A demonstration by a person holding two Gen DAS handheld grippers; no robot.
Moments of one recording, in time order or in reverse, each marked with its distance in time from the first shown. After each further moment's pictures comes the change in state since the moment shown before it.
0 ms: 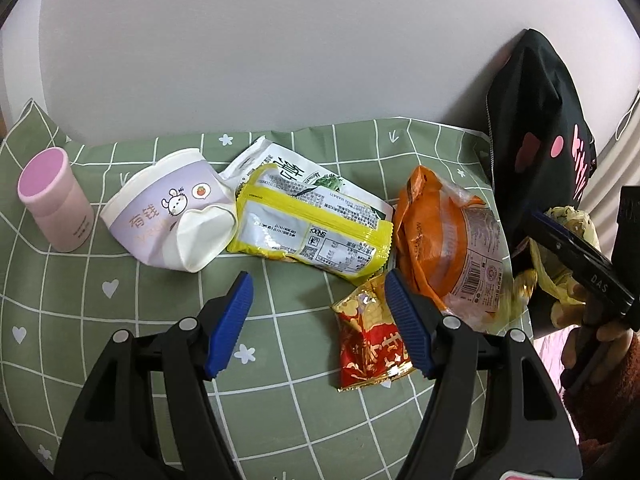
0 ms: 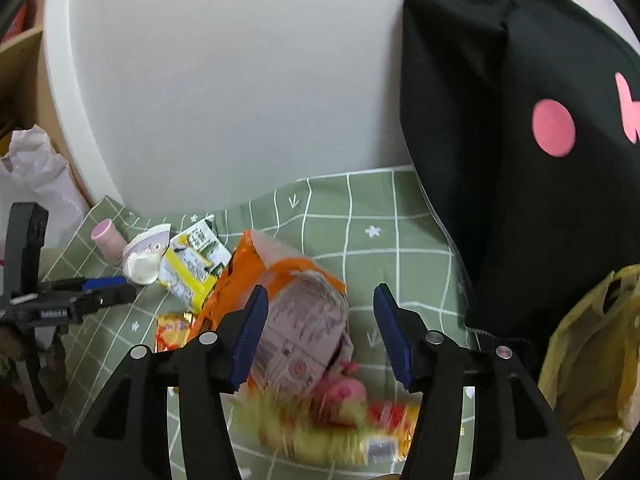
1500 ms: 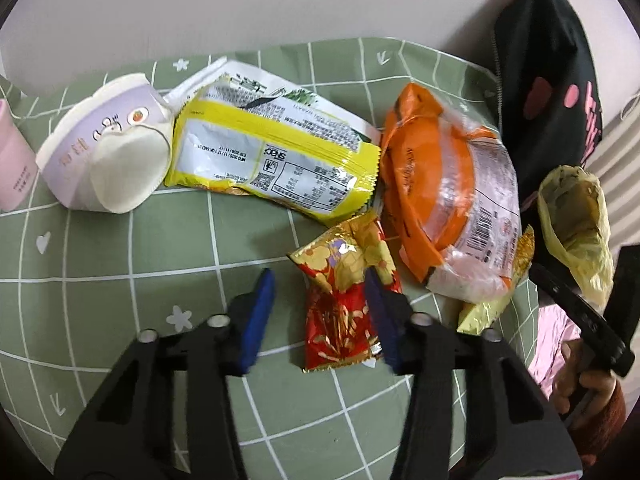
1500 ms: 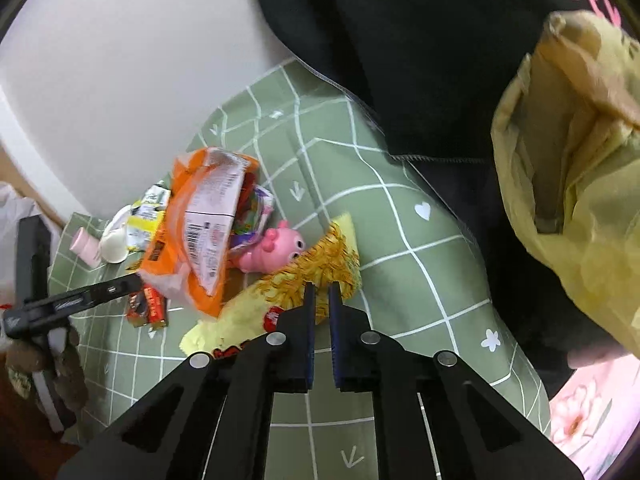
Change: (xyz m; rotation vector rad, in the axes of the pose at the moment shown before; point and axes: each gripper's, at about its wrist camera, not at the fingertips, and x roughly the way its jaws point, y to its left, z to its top) left arm 0.050 -0.021 -0.017 -0.011 0.198 -0.020; right arm -0.012 -0.037 -0.093 0.344 0.125 -0.055
